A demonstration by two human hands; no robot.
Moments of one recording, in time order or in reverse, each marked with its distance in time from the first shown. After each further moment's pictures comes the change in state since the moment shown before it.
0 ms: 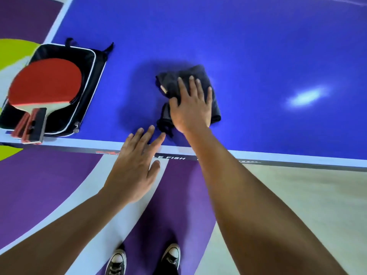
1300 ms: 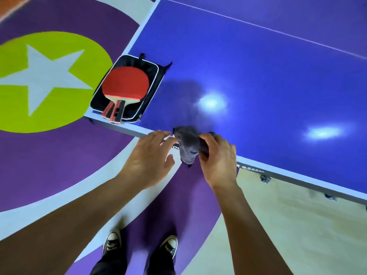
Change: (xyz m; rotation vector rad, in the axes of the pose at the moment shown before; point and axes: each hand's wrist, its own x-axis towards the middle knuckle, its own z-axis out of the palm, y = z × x) left_hand -0.067 0.016 -0.119 0.001 0.005 -0.157; right_hand -0.161 -0.026 -0.077 0.127 0.052 -0.210
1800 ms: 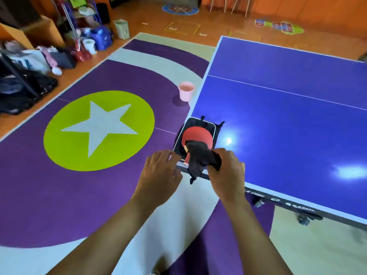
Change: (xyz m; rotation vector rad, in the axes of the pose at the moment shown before) left_hand -0.107 -0.165 -0.180 -0.023 0.328 -0.103; right_hand 0.013 -0.269 -0.045 0.250 0.149 0.033
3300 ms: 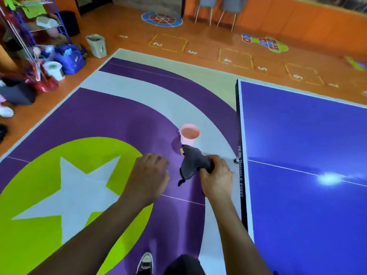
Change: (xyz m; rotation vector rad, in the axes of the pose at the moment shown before) left_hand 0.641 -0.440 -0.004 0.019 -0.022 0.163; right_hand 0.631 -0.230 0.327 0.062 -0.004 0.370
